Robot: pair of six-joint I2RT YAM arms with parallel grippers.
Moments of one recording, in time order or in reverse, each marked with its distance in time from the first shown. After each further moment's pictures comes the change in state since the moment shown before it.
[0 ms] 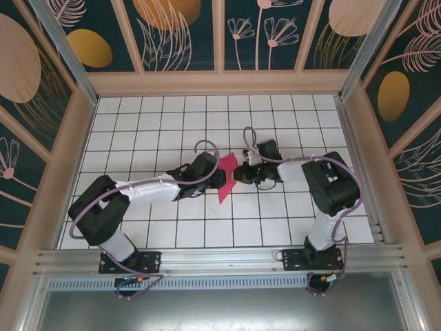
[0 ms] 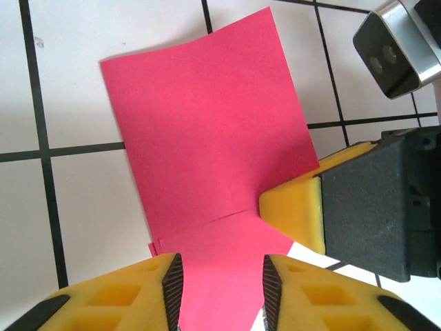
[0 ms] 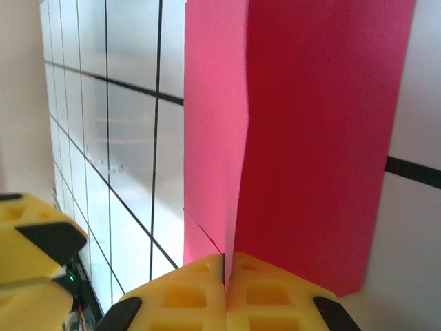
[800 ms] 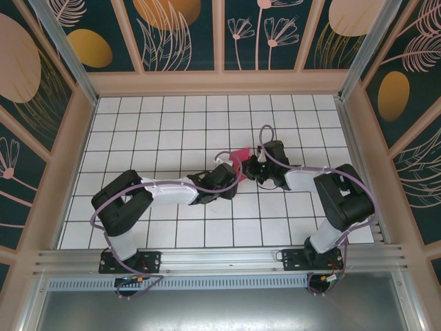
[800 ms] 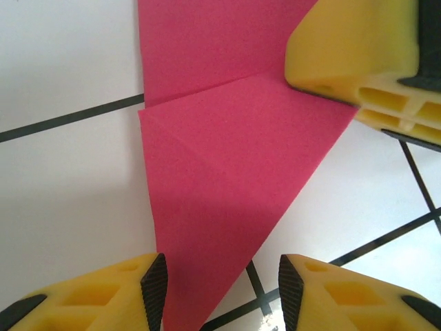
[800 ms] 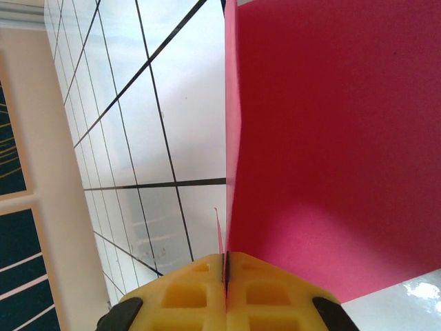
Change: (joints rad) left arm -0.138 0.179 0.105 -0.042 -0.147 0.140; right arm 0.002 -0.163 -0.119 0.137 0.220 0.422
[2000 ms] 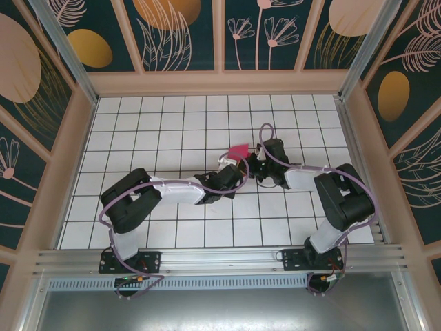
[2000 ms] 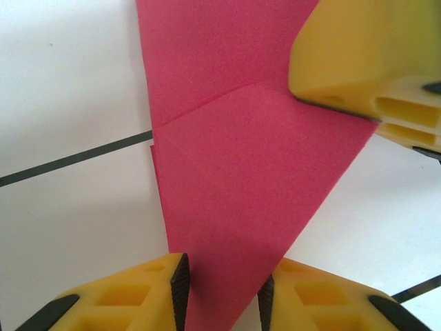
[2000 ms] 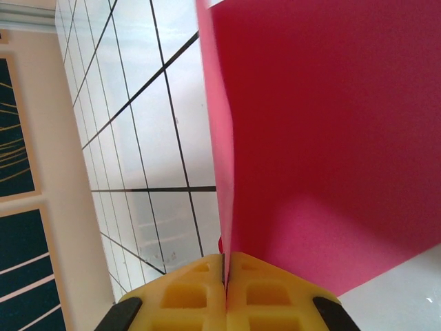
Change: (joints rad) left arm -0.023 0.063 0.059 -0.024 -0.140 0.026; right arm 0.000 0.002 0.022 -0.001 -0.003 0.002
